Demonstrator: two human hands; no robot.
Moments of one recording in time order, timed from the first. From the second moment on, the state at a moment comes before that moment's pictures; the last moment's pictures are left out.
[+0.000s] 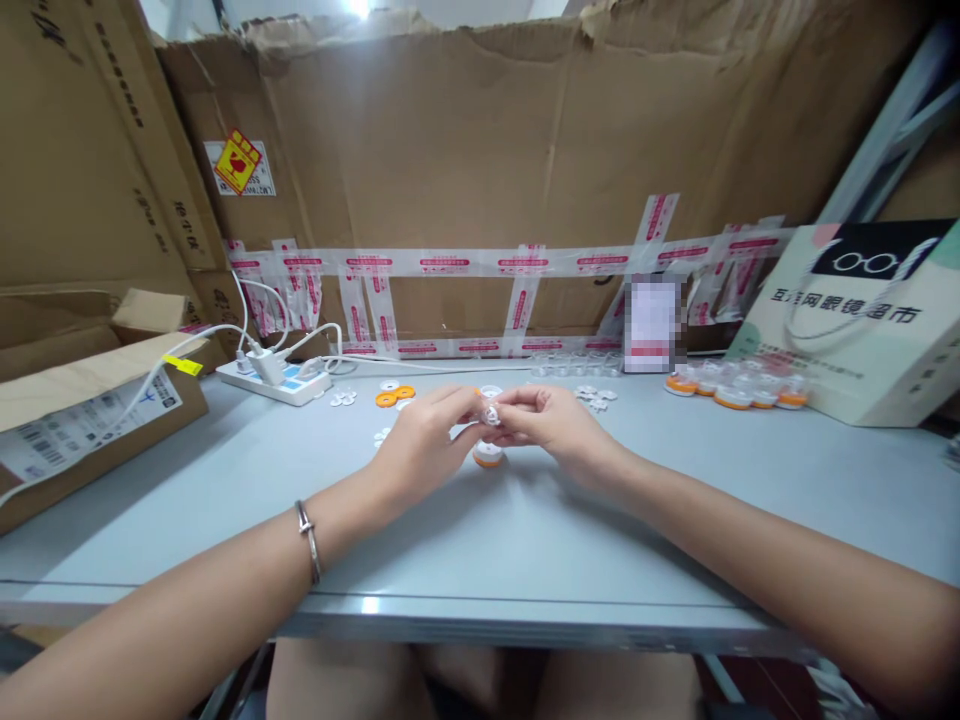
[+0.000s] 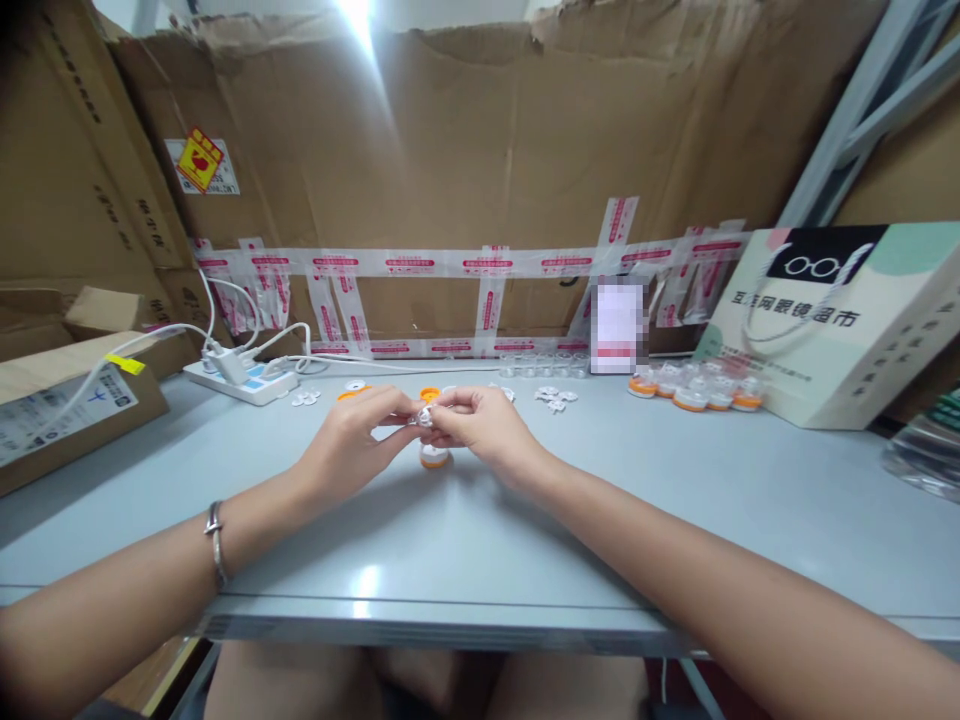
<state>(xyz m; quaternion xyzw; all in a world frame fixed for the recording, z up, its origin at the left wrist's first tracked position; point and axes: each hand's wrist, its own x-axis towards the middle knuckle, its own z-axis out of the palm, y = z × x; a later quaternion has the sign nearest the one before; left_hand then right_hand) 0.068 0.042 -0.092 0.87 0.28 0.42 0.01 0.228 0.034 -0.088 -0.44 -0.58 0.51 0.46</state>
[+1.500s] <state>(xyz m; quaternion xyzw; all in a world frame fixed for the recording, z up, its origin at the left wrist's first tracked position) 0.061 0.049 -0.080 0.71 0.34 0.52 0.34 0.297 0.076 -0.079 -0.57 -0.69 0.22 0.38</state>
